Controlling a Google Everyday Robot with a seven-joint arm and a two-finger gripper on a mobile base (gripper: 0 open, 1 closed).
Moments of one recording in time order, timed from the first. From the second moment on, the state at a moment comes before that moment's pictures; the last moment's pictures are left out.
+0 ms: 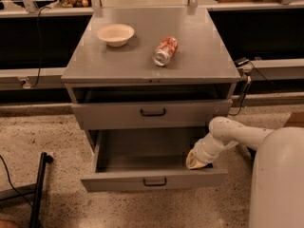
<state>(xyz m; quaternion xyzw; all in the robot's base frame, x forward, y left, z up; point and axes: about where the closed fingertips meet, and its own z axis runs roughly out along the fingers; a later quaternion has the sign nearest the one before) 0.580 -0.182 0.413 -0.77 0.61 0.12 0.16</state>
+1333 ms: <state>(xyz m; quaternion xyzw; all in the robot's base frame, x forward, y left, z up) 0.539 -0.203 0.435 -0.76 0.59 0.12 0.24</state>
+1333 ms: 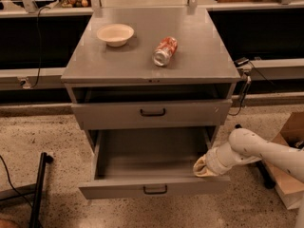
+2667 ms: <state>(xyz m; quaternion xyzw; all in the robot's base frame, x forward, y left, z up) 0.561 -0.181 0.450 -0.74 0.62 0.11 0.23</state>
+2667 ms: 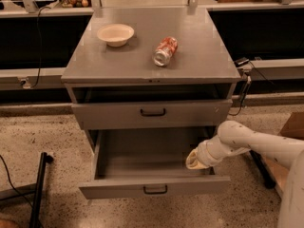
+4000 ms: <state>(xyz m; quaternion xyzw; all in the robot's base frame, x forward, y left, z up) 0.529 -0.190 0.422 -0.73 0.64 0.19 0.11</state>
